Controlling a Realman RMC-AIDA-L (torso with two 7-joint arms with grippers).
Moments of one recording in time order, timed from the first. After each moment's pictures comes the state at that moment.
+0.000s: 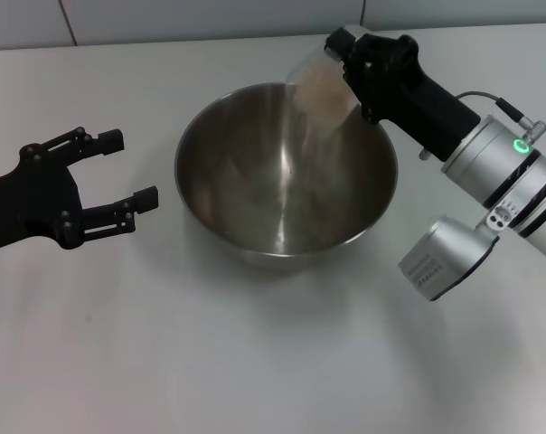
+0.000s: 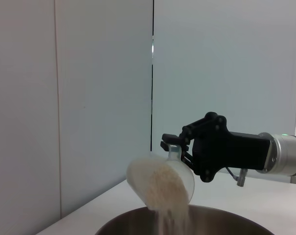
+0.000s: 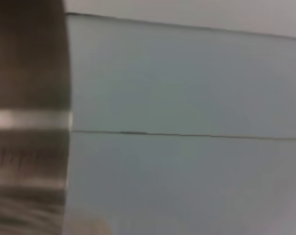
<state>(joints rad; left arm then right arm) -0.36 -2.06 0.77 0.75 1.73 1.65 -1.14 0.62 2.08 0.88 0.17 -2.78 -1.27 -1.28</state>
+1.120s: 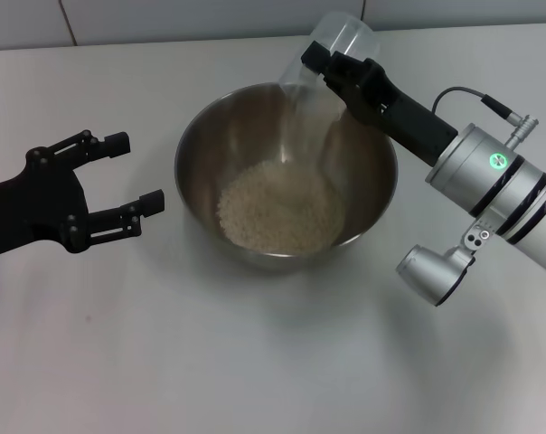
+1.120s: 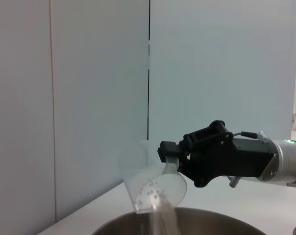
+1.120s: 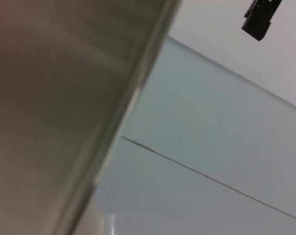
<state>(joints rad) -0.36 -2.06 0.77 0.73 1.73 1.65 -1.12 0.61 2.08 0.88 0.21 -2.84 -1.26 -1.64</state>
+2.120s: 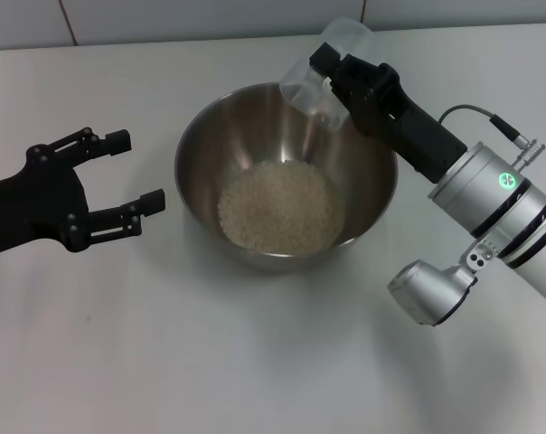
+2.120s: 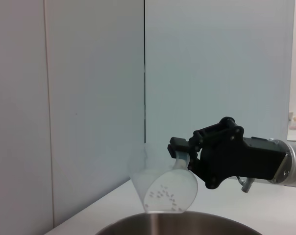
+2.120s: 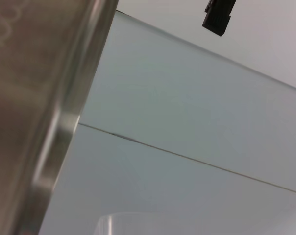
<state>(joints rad) -0.36 -2.06 0.77 0.73 1.73 1.66 -1.10 0.50 2.08 0.90 0.34 -2.83 -1.25 -1.60</state>
